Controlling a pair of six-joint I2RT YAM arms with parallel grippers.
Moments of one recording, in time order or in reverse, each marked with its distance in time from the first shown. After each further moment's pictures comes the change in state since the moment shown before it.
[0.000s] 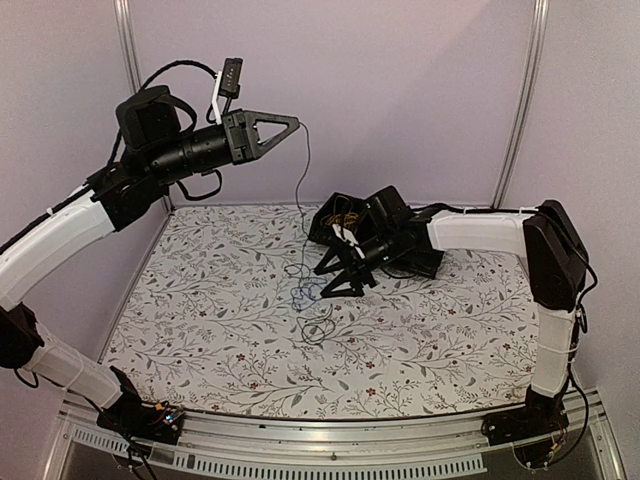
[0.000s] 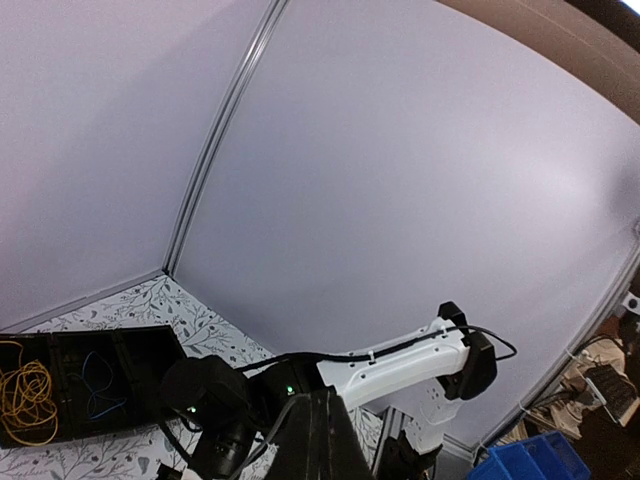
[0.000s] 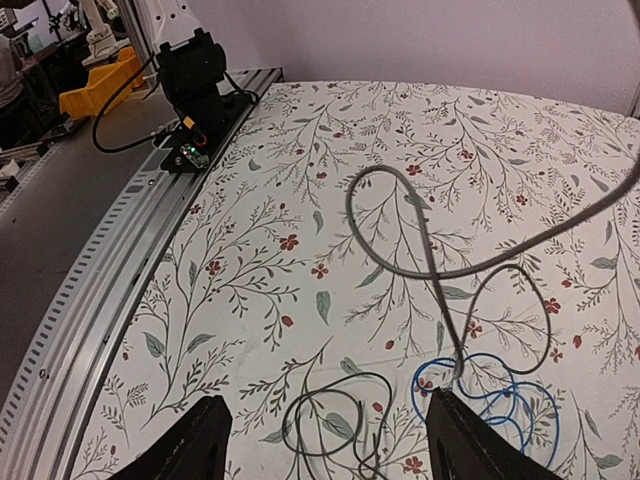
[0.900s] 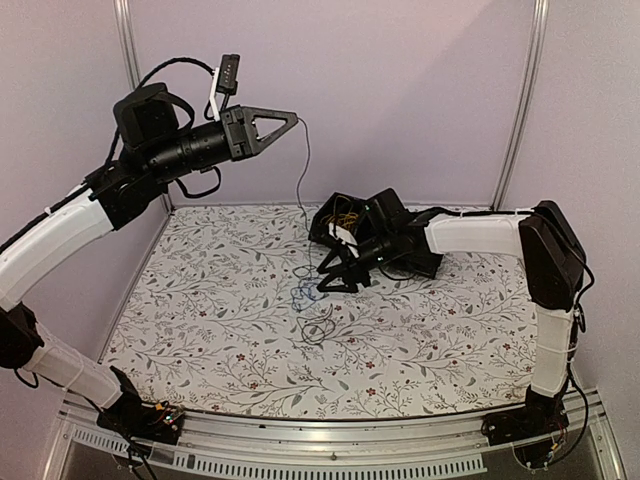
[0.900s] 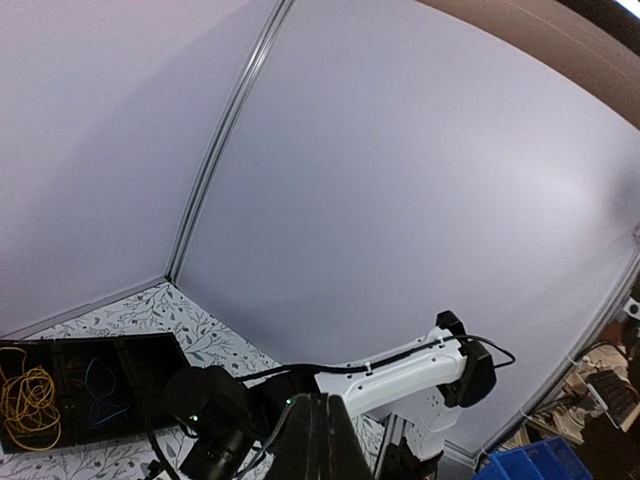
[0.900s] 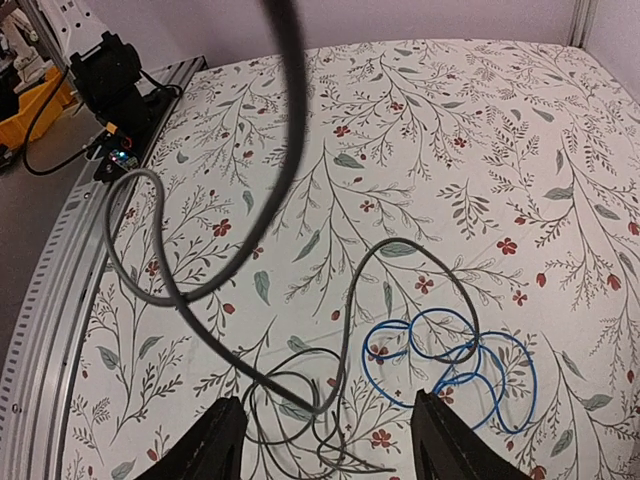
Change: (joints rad) left arm -0.001 -0.001 0.012 0.001 -0.015 0.000; right arm 0.008 0.021 -0.016 0.079 0.163 0.169
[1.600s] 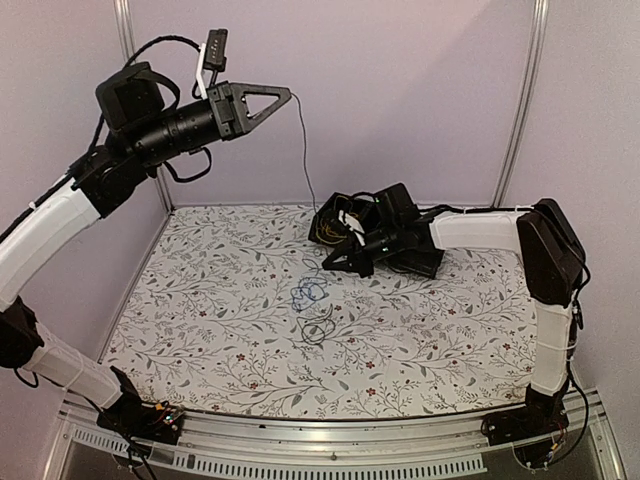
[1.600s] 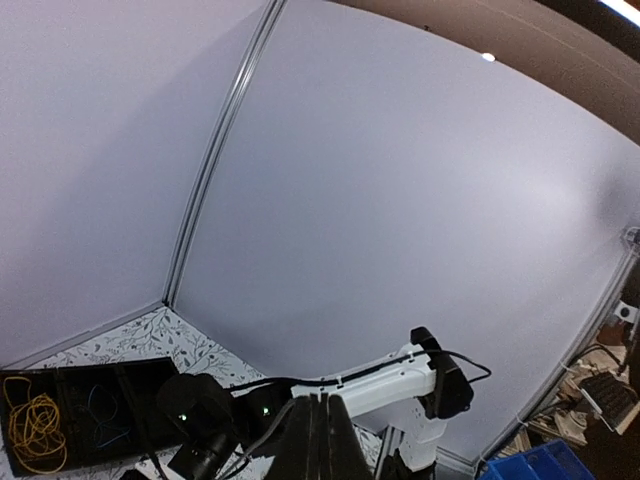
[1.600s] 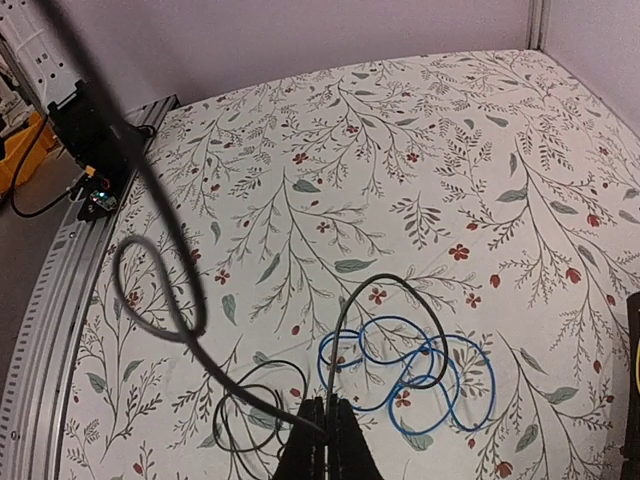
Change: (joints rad) left arm -0.013 0.000 0.085 -0.050 -0.010 0.014; right arm -0.052 0.005 -0.001 0.092 -0.017 0.100
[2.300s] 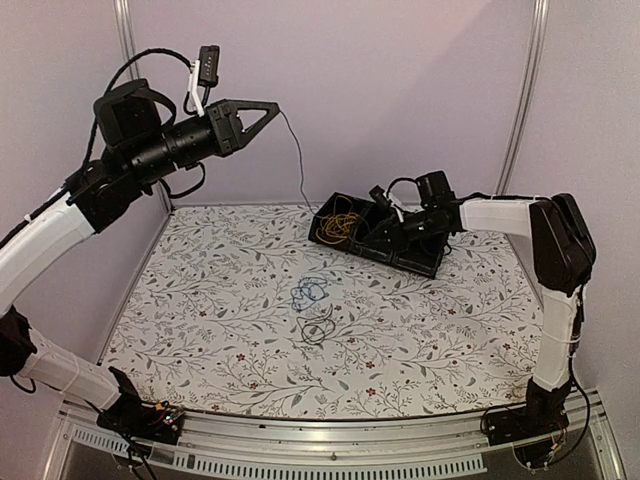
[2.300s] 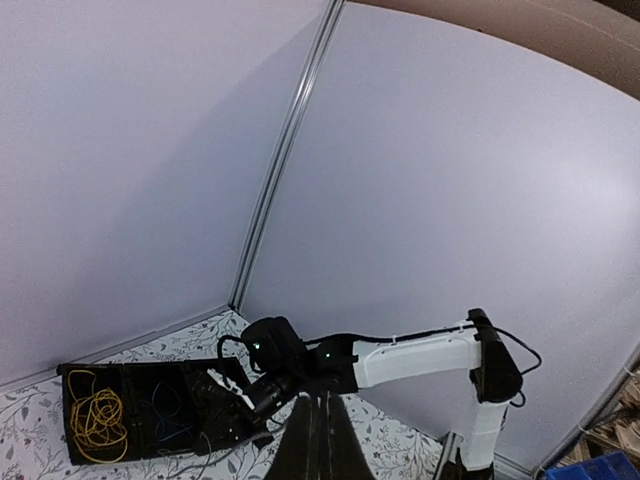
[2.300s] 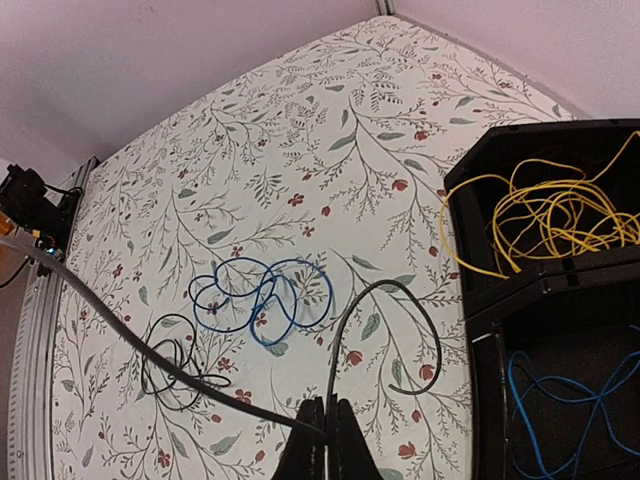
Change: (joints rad) left arm -0.009 -0.064 -0.040 -0.059 -0.165 0.116; right arm -0.253 0.041 0.018 -0.043 -0.029 0.097
